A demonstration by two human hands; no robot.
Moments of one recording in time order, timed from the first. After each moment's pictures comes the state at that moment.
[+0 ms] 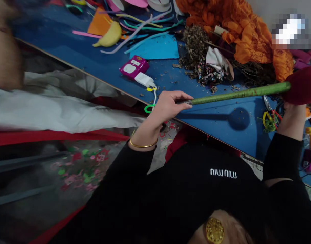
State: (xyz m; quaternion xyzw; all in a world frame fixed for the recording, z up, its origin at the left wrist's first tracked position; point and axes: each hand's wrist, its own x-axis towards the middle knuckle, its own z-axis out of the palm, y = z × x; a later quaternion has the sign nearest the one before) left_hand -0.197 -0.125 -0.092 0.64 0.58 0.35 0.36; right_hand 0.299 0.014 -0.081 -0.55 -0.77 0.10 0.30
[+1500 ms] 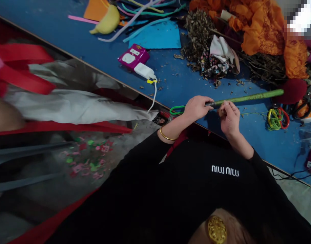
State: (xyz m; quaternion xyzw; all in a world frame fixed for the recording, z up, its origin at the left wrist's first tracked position) left_hand -0.115 -0.113 -0.123 0.69 0.61 0.17 0.34; right_hand 0.041 -0.137 -0.136 -0.45 -0.38 0.58 0.56
